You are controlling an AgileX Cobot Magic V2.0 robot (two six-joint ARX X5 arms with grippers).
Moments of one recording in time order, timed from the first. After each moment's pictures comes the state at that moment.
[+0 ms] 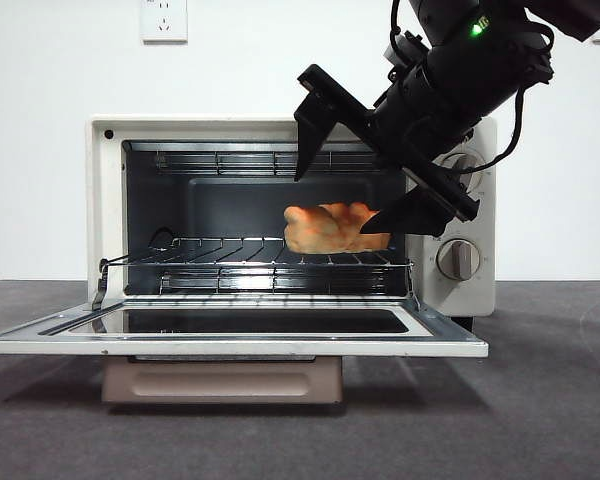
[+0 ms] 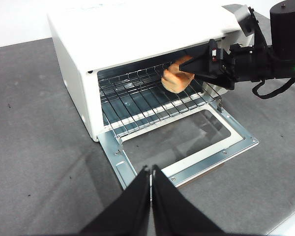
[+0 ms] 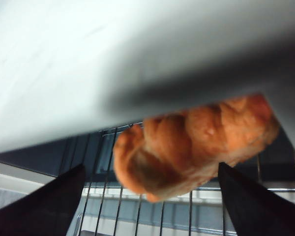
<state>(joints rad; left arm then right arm) -0.81 0.42 1.04 -1.06 -0.24 -0.17 0.63 1.55 0.83 0.32 0.02 0.83</state>
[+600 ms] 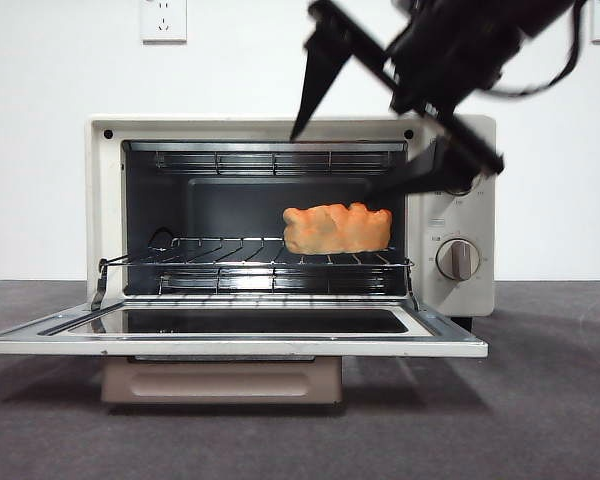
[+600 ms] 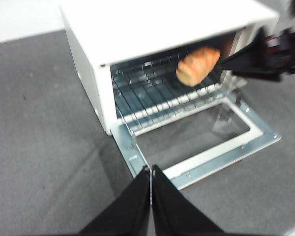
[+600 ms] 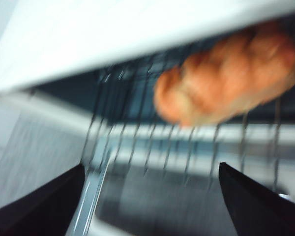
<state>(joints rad) -0.81 0.50 1.04 -1.06 -0.29 -0.18 0.68 1.32 0.83 0.00 -0.11 0.77</state>
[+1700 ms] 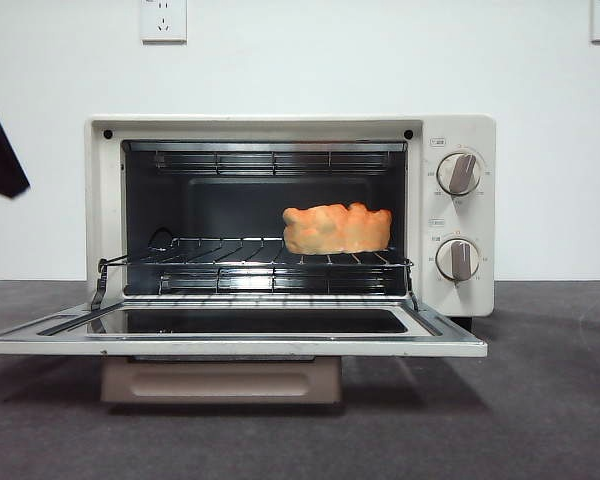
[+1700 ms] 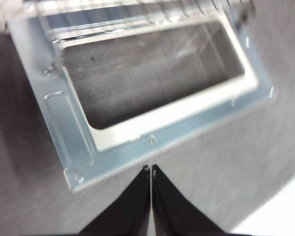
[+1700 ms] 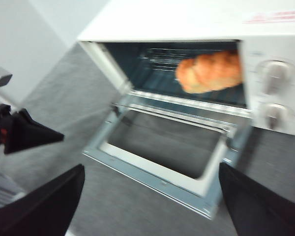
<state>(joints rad) -0.34 0.87 0.68 -0.65 0.39 -0.21 0.67 0.59 0.83 -0.66 -0.10 0.46</state>
